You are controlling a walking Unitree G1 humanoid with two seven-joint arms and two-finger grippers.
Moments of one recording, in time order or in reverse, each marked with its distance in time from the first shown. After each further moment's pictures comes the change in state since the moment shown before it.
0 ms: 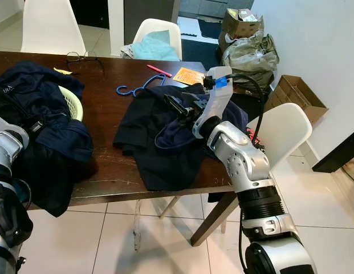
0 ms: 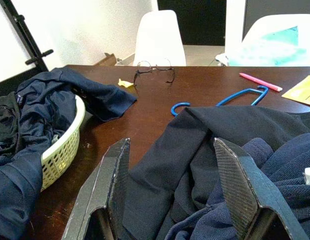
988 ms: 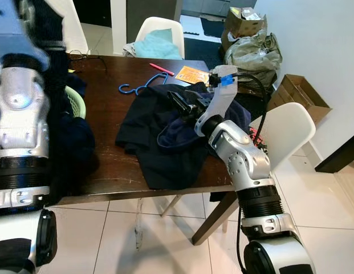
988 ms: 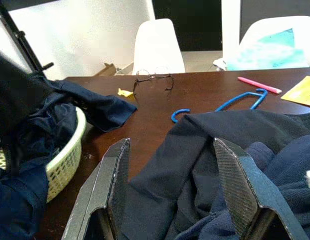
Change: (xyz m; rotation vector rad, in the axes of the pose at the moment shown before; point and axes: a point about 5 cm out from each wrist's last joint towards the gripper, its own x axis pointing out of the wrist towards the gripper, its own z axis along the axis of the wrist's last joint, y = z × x) left arm -0.135 -0.170 0.057 0.577 -1.143 -0.655; right arm -0.001 -0.004 0.005 0.041 -0.044 -0.031
